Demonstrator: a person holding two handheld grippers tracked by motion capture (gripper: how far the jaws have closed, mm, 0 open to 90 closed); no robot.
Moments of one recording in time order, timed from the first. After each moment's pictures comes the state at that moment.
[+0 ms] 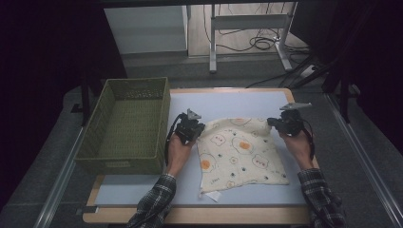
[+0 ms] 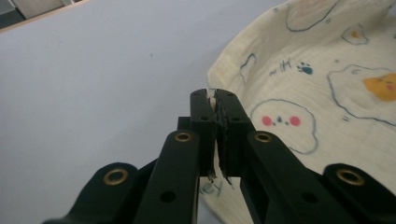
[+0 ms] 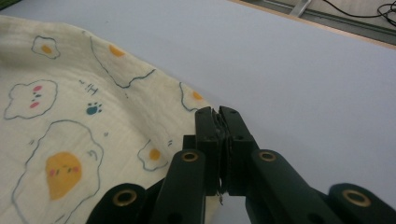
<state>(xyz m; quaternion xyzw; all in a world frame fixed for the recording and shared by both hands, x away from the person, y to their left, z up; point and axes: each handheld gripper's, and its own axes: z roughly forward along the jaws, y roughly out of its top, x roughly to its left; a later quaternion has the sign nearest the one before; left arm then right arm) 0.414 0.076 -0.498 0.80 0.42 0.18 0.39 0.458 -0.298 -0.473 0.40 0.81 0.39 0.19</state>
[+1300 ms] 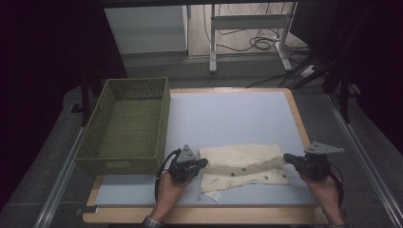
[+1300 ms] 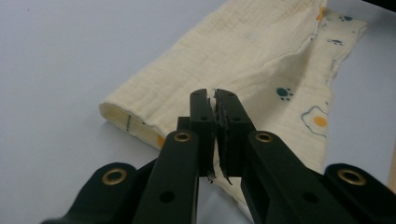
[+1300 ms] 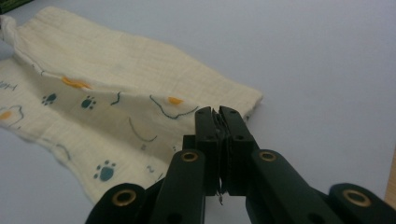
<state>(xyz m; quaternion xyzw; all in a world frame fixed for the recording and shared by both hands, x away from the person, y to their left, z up) 0.291 0.084 -0.517 0.82 0.33 0.12 0.46 0.316 -0.342 -0.485 0.38 0.81 0.41 0.18</state>
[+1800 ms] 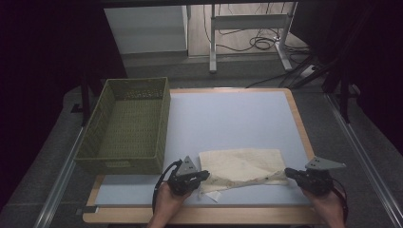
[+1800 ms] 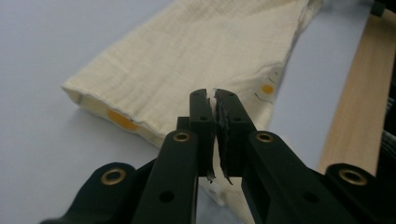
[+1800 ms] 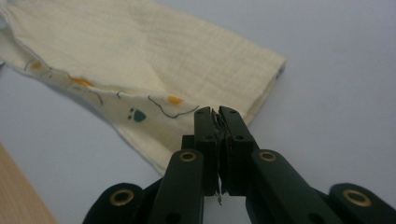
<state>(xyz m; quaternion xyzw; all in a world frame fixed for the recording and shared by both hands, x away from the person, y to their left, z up) 0.257 0.080 -0.519 0.84 0.30 0.10 0.45 0.281 -0.347 -0.504 0.37 0.82 0.40 0.16</state>
